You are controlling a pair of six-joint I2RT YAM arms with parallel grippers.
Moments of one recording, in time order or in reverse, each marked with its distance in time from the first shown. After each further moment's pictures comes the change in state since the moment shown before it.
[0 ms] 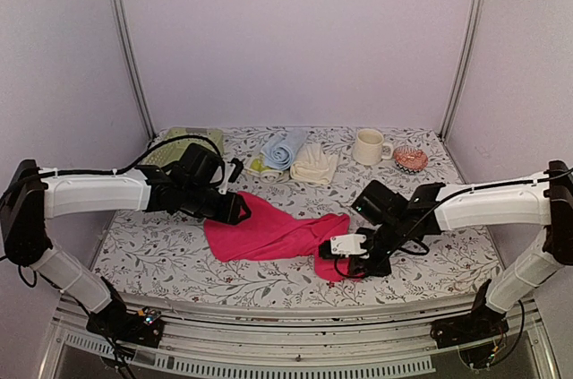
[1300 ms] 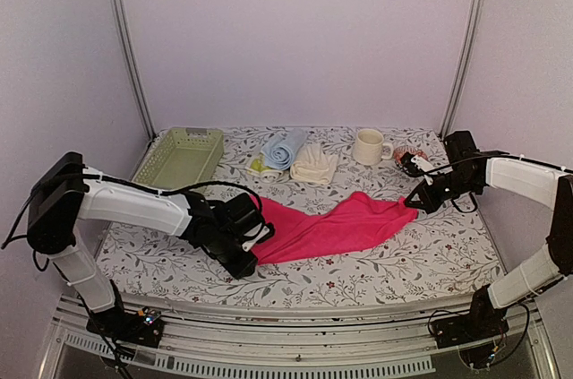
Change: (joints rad) left arm -0.283 0.204 0.023 -0.246 -0.101 0.185; right arm -0.843 -0.124 0.006 0.007 -0.307 0.147
